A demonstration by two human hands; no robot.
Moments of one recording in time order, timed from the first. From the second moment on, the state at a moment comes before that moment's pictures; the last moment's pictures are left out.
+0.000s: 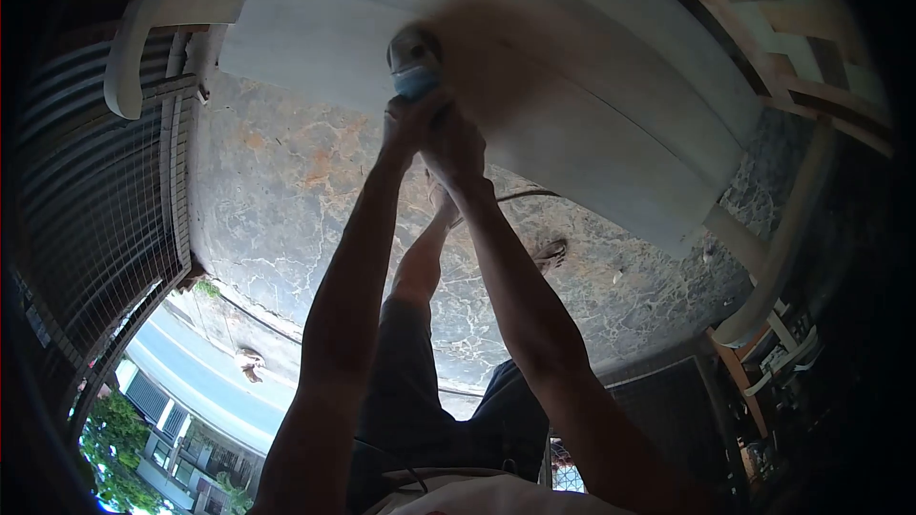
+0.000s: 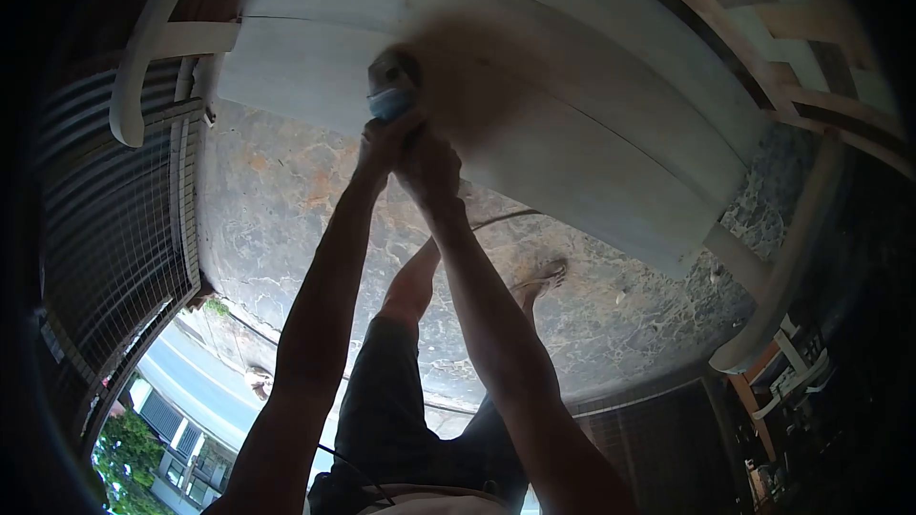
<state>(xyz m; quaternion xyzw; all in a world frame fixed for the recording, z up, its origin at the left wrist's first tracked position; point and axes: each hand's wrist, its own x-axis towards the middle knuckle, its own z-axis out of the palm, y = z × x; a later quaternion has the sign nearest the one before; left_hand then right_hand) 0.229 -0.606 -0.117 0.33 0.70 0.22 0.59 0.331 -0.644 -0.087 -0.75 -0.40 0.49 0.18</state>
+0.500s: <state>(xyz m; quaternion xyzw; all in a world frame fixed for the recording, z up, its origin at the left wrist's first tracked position) 0.367 -0.698 -0.095 0.37 0.69 0.13 0.61 0.457 -0.756 -0.084 -0.80 -0.35 0.46 0.16</state>
